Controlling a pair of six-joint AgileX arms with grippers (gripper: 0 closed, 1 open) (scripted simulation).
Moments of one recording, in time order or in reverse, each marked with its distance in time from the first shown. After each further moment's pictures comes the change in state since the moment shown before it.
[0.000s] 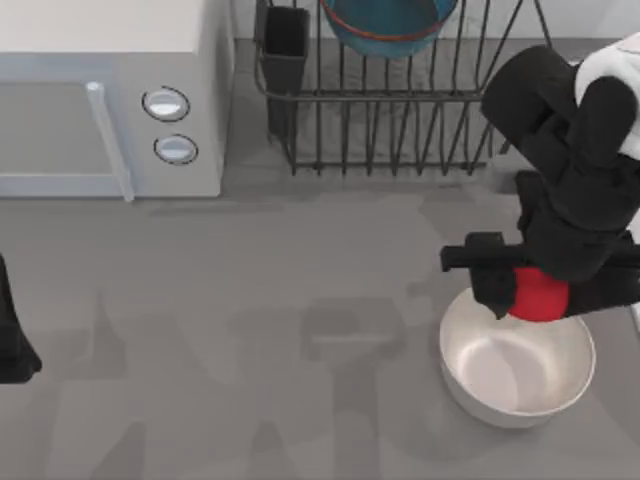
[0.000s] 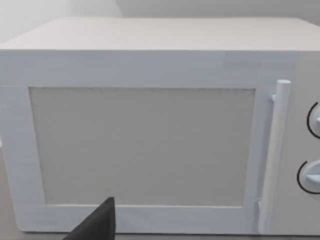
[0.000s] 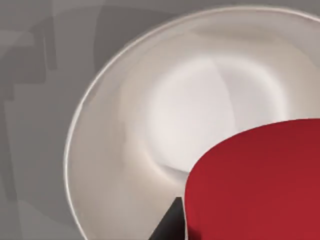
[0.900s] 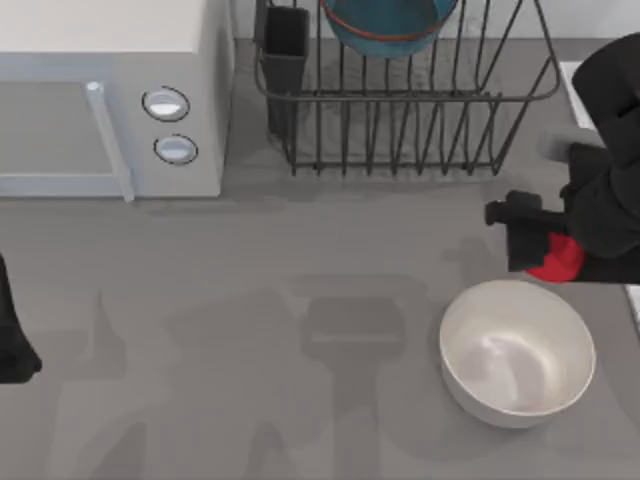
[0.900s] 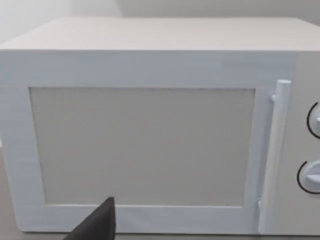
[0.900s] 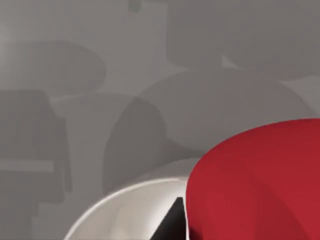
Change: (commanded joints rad) left arm 0.000 0.000 0.000 0.000 0.000 0.000; right arm -0.193 -0.051 -0.161 0.333 -0.136 -0.077
